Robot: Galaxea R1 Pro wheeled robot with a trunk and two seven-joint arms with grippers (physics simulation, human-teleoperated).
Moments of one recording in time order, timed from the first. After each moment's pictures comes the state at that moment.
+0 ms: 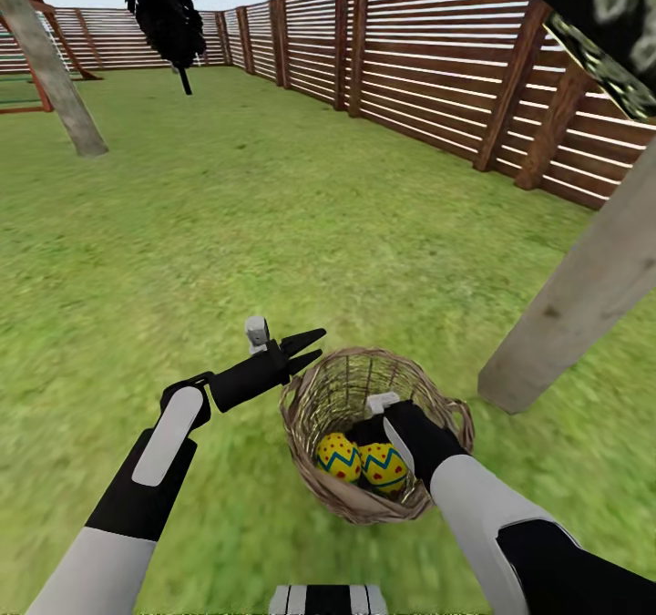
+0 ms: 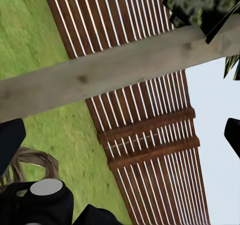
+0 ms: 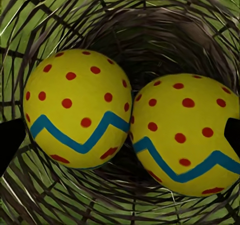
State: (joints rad) left arm -0.61 0.01 -0.15 -1.38 1.20 0.86 -0.38; right arm -0.90 0.16 0.12 -0.40 0.06 0.59 0.13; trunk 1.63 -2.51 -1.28
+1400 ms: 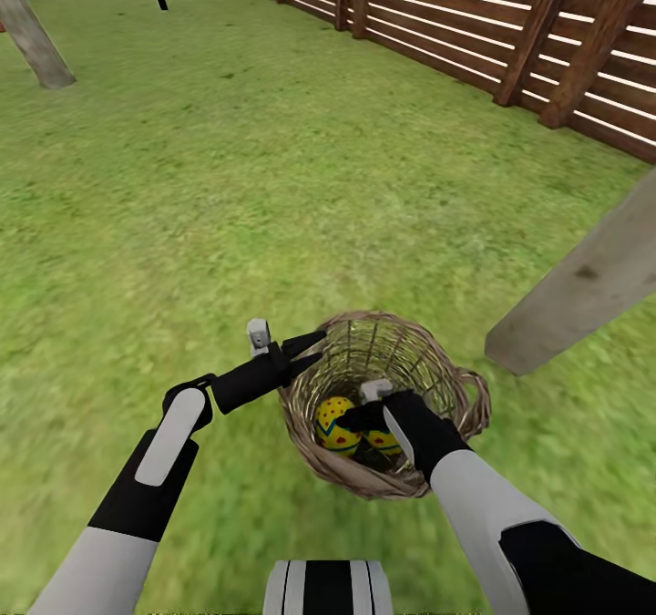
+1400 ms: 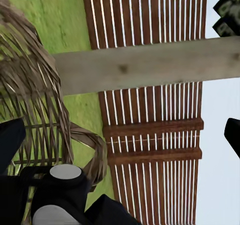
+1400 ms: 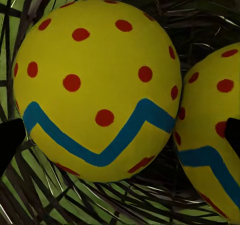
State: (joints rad) left arm -0.61 0.01 -0.15 -1.36 1.20 0.86 -0.38; right arm -0.90 0.16 0.12 -0.49 0.07 0.59 0.25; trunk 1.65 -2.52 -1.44
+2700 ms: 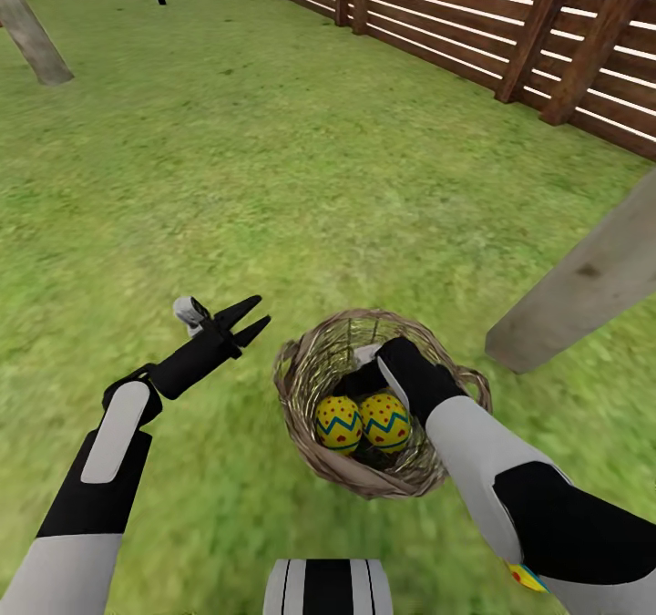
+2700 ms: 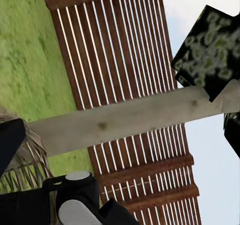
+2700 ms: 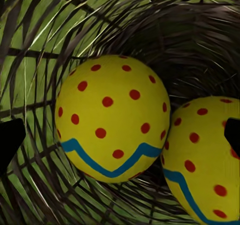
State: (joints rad) left arm -0.60 0.06 0.05 -1.45 1.22 0.84 -0.50; right arm -1.09 0.16 0.22 -0.49 0.08 0.85 0.35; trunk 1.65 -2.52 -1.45
